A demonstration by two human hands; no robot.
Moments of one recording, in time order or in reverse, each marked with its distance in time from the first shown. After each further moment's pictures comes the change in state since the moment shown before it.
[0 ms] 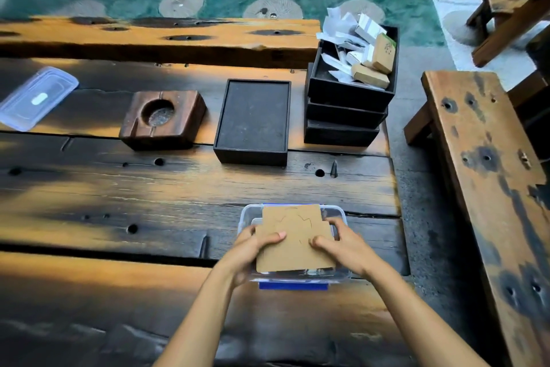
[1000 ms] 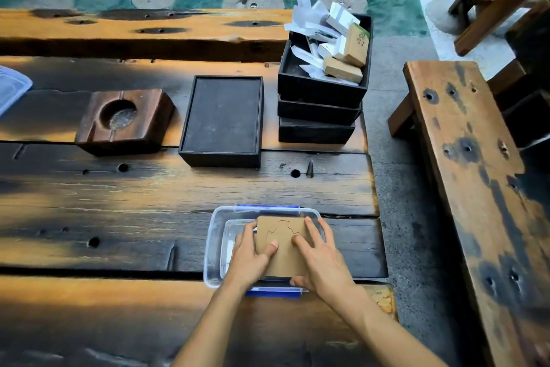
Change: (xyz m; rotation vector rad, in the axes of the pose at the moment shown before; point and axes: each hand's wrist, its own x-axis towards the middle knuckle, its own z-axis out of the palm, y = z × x) left_hand 0.062 -0.042 0.055 0.563 0.212 0.326; right_hand 0.024 0.049 0.017 -0.784 0.135 -0.307
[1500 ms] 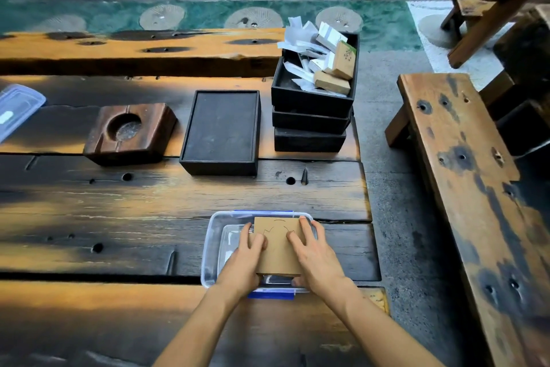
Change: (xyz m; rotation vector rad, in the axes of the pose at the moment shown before) left_hand -0.014 0.005 -0.012 0.720 -0.175 0.256; right_hand 0.001 -0.001 -0.019 -0.119 0.003 -0.071
